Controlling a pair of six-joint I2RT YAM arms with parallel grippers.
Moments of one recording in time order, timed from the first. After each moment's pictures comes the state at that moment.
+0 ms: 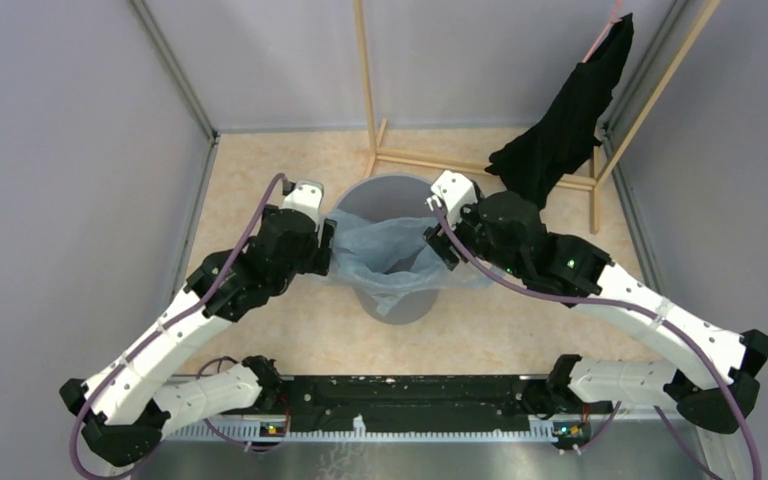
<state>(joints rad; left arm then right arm) -0.79 0.93 1.16 -0.91 -0.54 -0.26 0.97 1.08 1.21 -0.57 0.23 -0.20</state>
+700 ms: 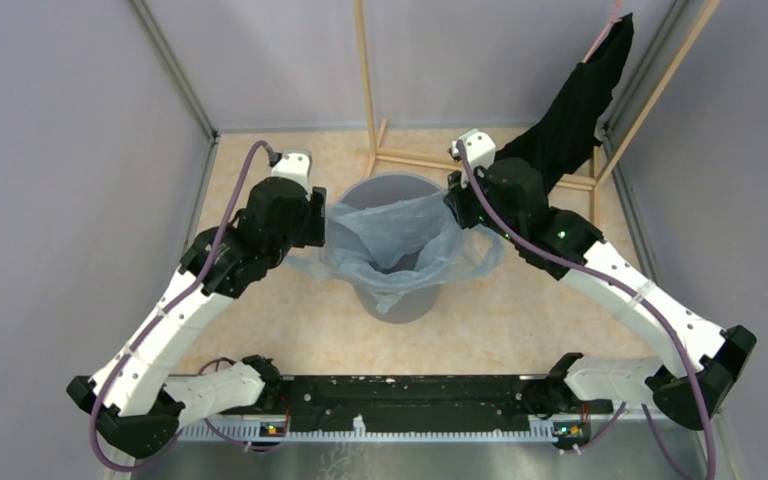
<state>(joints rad) -0.67 1.04 1.34 -0.92 -0.46 -0.30 0.76 1.18 1.26 -0.46 0.18 0.02</state>
